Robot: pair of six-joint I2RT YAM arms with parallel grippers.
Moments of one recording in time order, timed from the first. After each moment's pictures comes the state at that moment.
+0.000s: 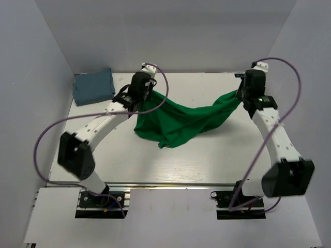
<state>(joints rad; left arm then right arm) -0.57 1.54 1.39 -0.31 -0.35 -0.03 0.12 1.28 1.28 -0.46 0.32 0.24</state>
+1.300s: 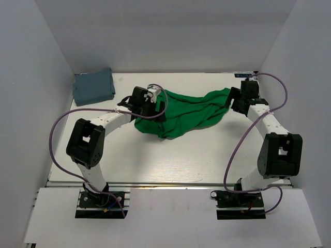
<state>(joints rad) -0.44 1.78 1.23 -0.23 0.27 -0.17 0.02 1.59 1.20 -0.39 0.15 0.28</state>
